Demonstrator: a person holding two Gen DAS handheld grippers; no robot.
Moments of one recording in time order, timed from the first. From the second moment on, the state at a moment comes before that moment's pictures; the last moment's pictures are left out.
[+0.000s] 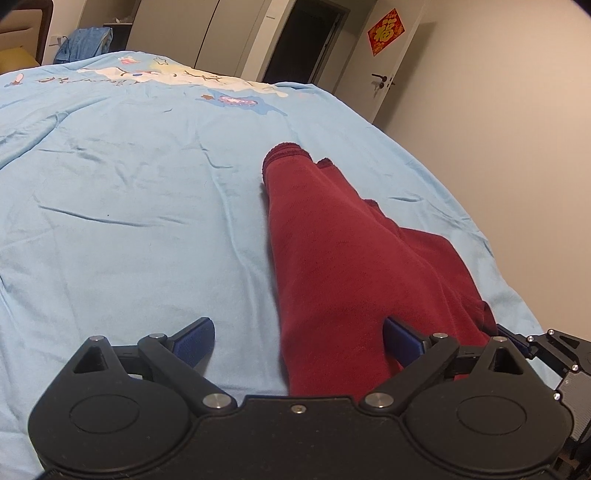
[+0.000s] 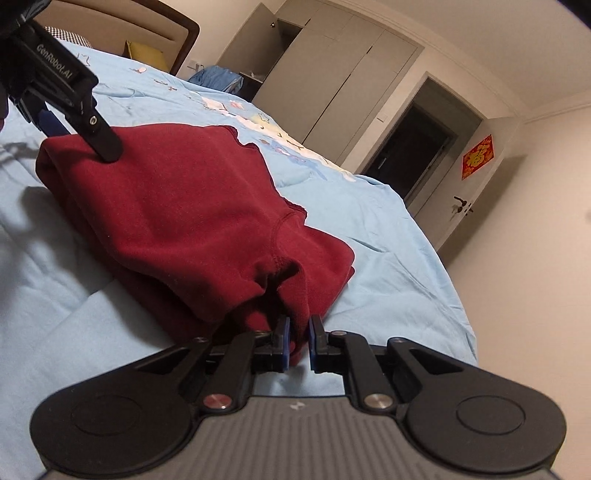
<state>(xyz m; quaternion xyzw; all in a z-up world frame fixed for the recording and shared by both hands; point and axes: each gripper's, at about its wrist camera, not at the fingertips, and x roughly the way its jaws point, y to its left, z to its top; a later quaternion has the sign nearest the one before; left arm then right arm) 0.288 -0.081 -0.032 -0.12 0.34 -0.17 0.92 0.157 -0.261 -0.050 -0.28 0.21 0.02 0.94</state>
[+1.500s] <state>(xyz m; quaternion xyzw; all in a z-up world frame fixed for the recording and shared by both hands) 0.373 -0.087 -0.051 -0.11 0.27 -0.14 0.95 0.273 -0.306 -0.051 0.04 0.23 -0.04 0.97</state>
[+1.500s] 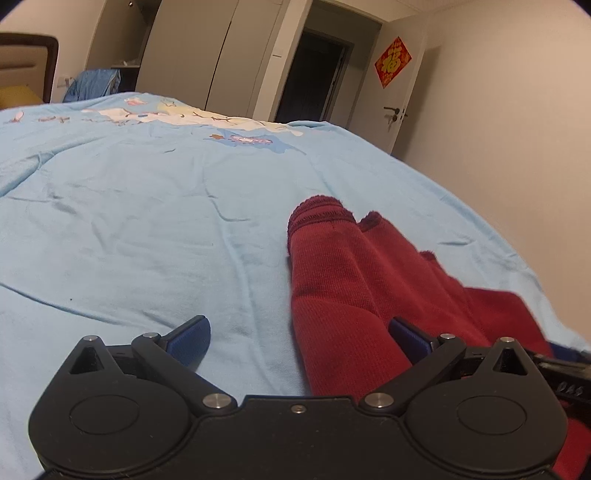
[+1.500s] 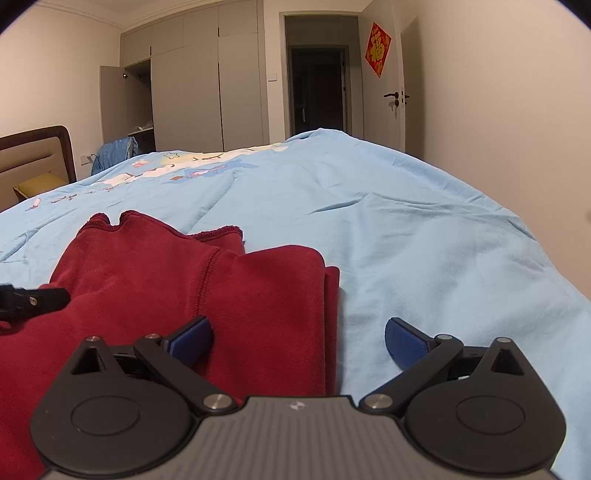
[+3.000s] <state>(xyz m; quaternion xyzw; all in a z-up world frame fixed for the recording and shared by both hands) 0.277 -0.079 -0.068 -0.07 0.25 -0.15 0.96 0.218 -0.301 -0.039 0.11 0.17 -0.03 0.98</state>
